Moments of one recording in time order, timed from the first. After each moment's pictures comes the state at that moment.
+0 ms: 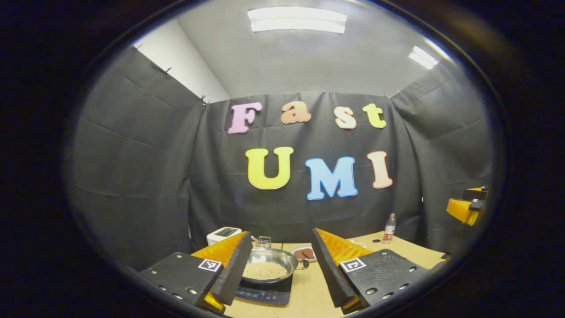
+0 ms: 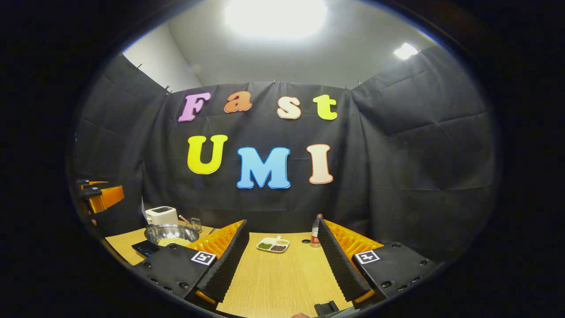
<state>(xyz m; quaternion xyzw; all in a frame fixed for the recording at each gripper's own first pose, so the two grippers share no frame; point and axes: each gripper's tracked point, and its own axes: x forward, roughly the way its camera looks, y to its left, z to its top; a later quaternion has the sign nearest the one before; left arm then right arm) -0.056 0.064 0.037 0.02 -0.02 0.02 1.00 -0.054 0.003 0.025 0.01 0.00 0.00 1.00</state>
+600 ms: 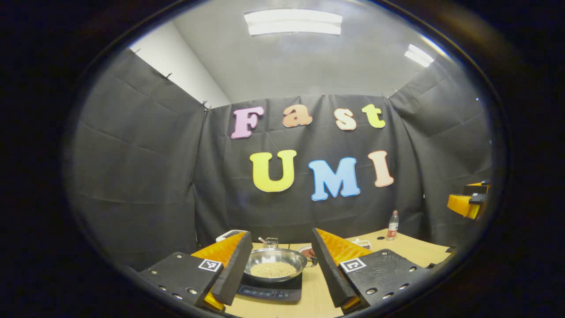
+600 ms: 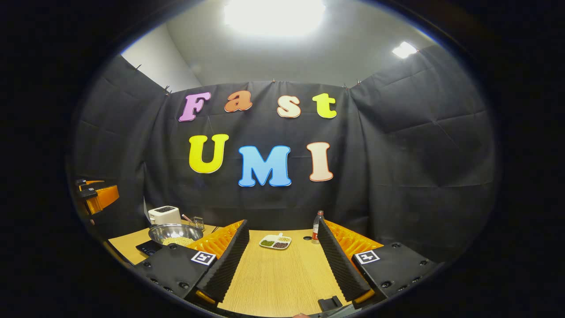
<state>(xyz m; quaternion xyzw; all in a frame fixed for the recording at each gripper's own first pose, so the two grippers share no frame) -0.077 0.075 0.037 0.04 -0.03 0.03 1.00 -0.067 0.010 0.027 0.02 0.01 0.00 1.00</state>
